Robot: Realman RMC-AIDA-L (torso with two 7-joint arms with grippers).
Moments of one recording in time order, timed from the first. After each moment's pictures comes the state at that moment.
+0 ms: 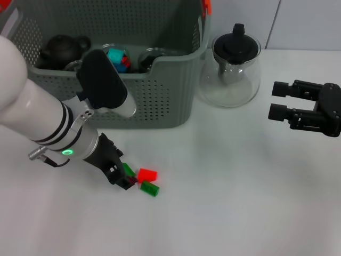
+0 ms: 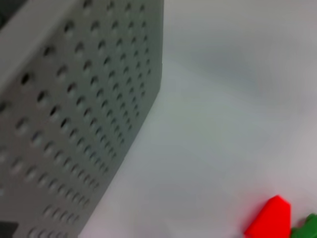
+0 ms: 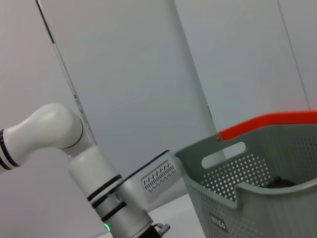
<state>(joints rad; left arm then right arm) -0.53 -2.18 1.43 1.20 2.69 1.31 -2.23 0.57 1.95 -0.60 -0.53 -1.88 -1.80 1.43</state>
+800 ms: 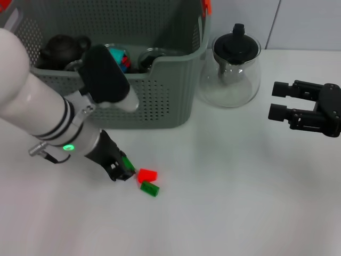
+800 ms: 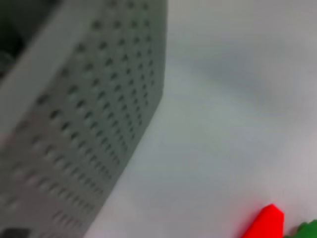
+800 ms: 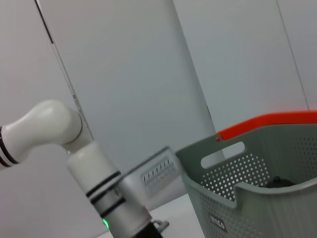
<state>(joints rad) -0.54 -2.18 1.43 1.24 2.70 1.35 -2.27 0.56 1.95 -0.60 -0.53 -1.88 -1.80 1.43</state>
